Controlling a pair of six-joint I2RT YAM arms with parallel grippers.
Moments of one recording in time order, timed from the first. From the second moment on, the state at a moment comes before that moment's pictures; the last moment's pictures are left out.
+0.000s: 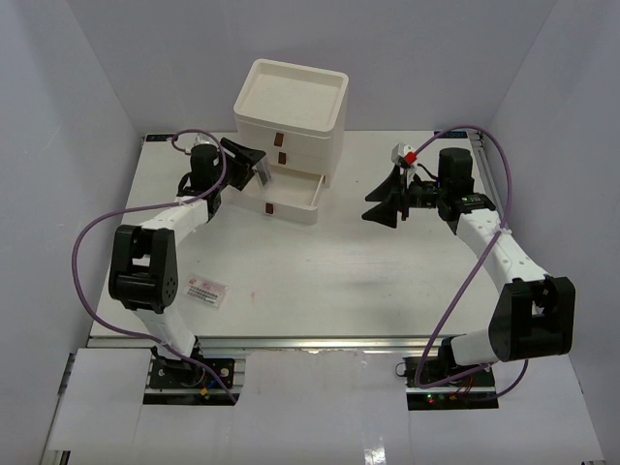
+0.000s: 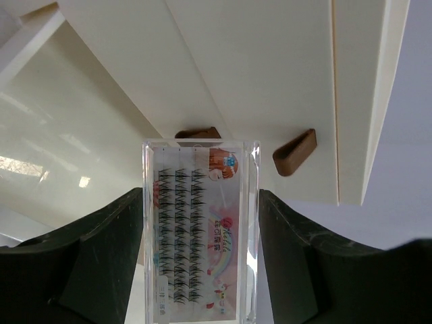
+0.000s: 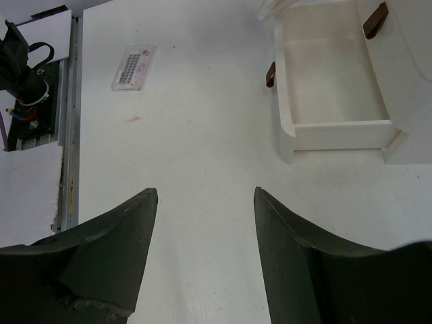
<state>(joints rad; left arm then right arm) -0.14 1.75 1.14 0.30 0.22 -1.11 0.16 1.40 1.07 -0.18 -1.19 -0.35</state>
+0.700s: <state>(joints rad) -0.15 1.82 1.23 0.25 0.14 -1.04 0.16 1.40 1.07 -0.19 -1.20 -0.36</state>
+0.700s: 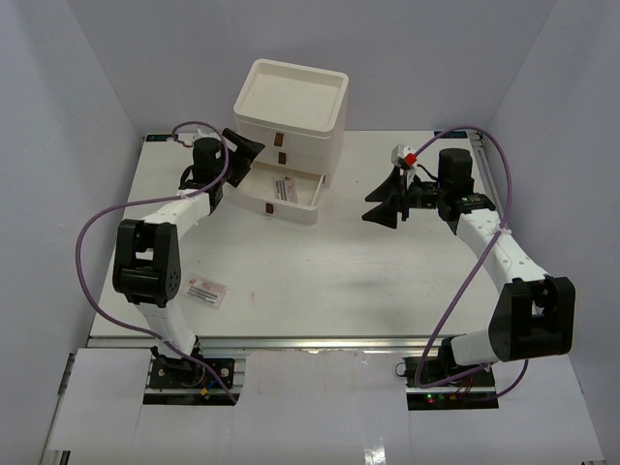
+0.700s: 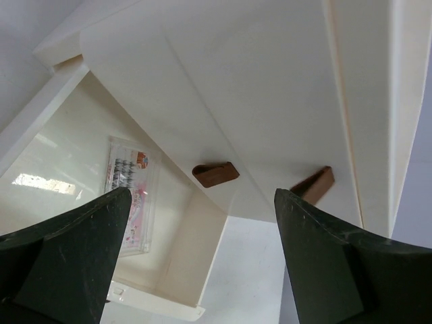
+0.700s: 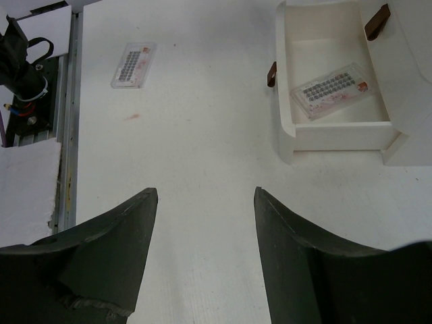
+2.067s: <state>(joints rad) -0.16 0.38 0.67 -0.18 -0.10 -0.11 1.25 2.47 2.21 -0.50 -0.17 -0.06</state>
